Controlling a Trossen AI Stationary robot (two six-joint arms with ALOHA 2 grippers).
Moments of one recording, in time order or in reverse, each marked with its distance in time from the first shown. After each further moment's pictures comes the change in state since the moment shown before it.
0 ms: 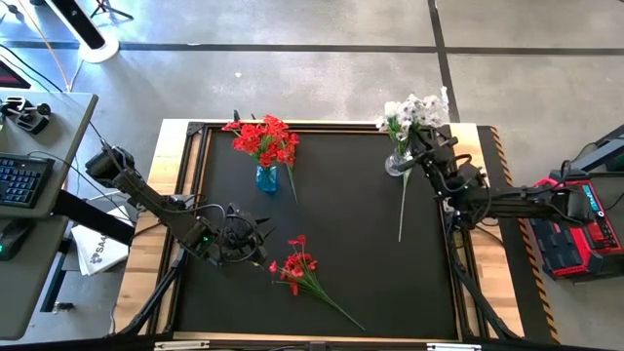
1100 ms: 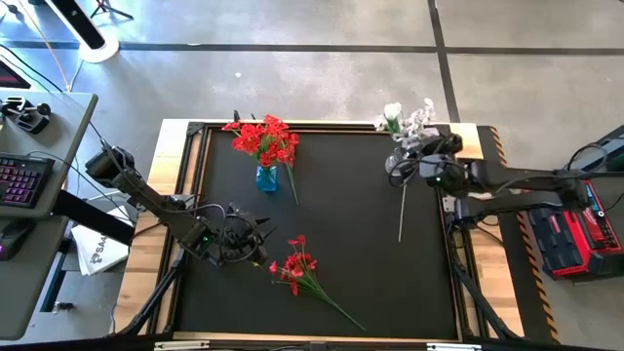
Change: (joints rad) left arm 0.000 0.000 0.000 0.010 0.001 -0.027; right arm 0.261 0.000 0.682 -1.848 0.345 0.718
